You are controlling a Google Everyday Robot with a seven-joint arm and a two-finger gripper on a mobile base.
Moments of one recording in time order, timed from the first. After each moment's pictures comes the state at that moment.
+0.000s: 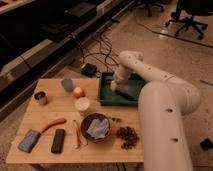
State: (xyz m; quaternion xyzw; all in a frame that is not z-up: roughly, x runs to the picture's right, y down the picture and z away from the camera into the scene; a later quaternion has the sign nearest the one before) arm 0.075 -0.026 0.922 -0.34 0.03 0.48 0.81
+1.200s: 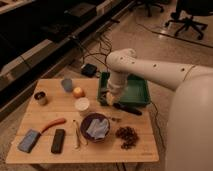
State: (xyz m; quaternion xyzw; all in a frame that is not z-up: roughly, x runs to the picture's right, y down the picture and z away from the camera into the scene) arm 0.041 0.074 0.762 -0.38 0.09 0.38 0.83
